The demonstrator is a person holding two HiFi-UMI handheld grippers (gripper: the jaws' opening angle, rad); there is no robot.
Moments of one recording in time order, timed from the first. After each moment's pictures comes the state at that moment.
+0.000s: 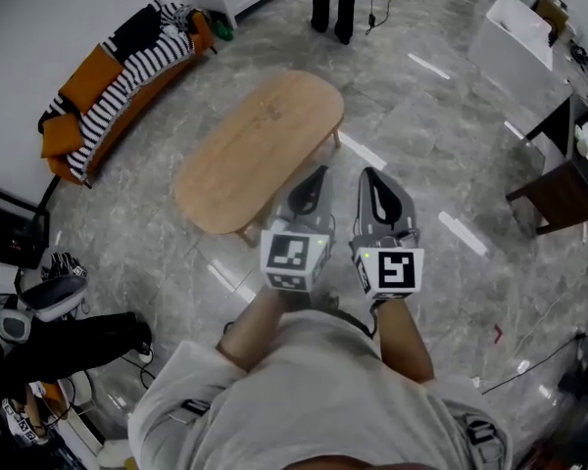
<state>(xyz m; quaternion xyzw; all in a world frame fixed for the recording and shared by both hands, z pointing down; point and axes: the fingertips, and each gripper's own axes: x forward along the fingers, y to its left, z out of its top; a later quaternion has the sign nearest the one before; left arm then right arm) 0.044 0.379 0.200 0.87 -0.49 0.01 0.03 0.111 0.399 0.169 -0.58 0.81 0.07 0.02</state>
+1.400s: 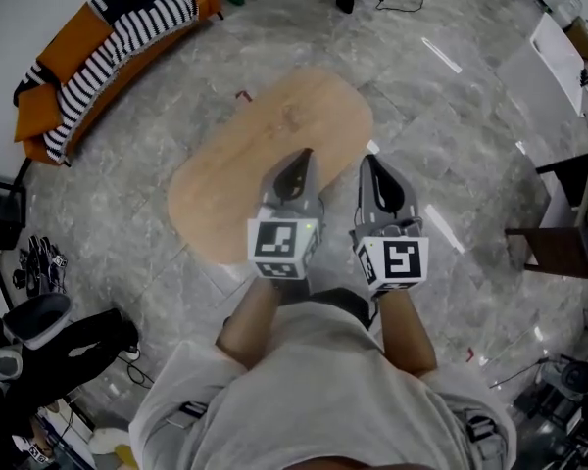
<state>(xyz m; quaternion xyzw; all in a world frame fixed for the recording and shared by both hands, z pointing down) -0.118 0.086 0.249 0.82 -0.56 -0.02 0.11 -0.027 0.100 0.211 -0.53 0.85 0.03 -0.03</state>
